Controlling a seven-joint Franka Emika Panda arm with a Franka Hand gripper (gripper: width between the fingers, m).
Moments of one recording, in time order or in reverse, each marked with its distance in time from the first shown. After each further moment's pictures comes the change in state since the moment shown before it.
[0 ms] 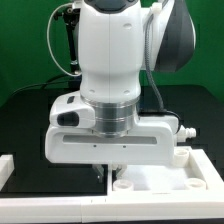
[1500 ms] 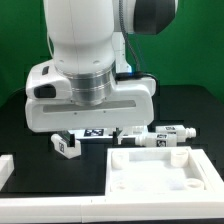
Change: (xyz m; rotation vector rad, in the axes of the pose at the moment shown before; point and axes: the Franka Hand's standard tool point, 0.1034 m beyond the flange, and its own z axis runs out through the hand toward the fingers) arm -0.044 0.030 -0.046 0.059 -0.185 -0.075
